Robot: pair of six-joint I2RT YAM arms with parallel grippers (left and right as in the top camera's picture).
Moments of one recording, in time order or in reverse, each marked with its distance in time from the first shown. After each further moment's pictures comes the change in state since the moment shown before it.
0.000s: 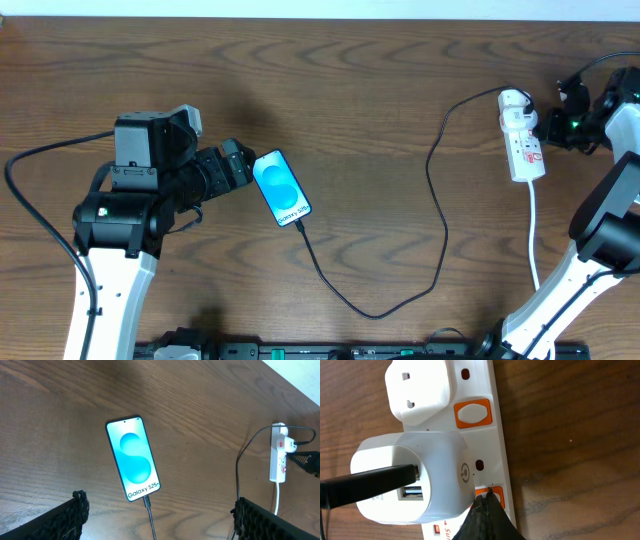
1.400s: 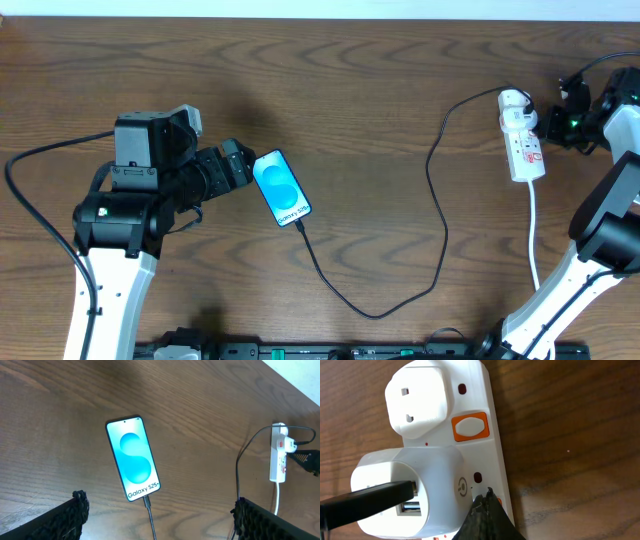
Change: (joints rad) left arm 0.000 0.000 0.000 0.000 0.000 0.000; right arm 0.001 0.000 -0.019 0.053 -0.011 0.039
